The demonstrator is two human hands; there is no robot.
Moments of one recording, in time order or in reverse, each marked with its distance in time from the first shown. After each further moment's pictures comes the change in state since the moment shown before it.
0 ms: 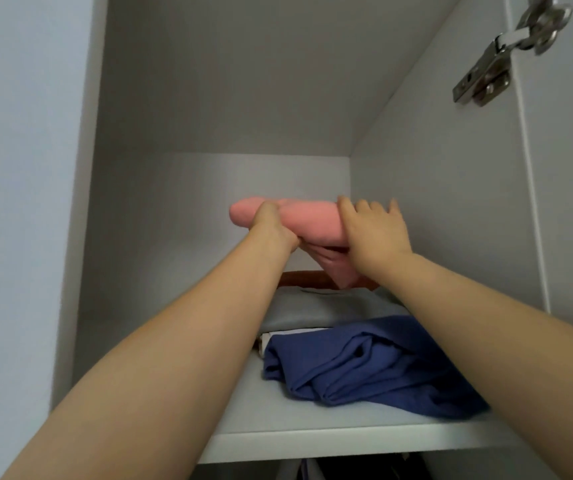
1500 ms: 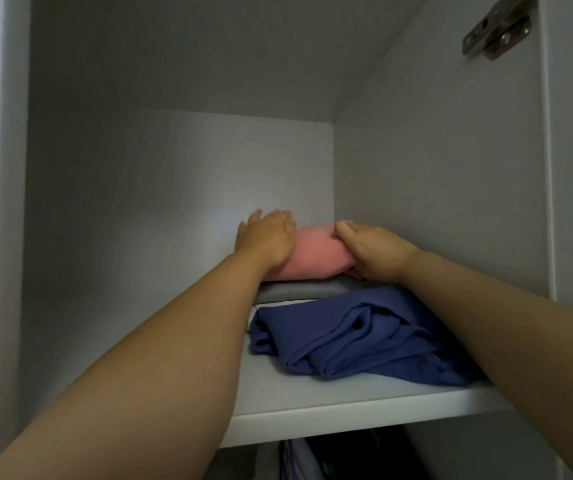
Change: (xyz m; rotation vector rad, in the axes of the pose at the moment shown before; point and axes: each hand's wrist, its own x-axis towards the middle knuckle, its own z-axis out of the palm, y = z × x) left_hand 0.080 -0.079 -0.033 1.489 -0.309 0.749; right_hand -0.026 0.031 0.068 0.249 -0.273 -0.381
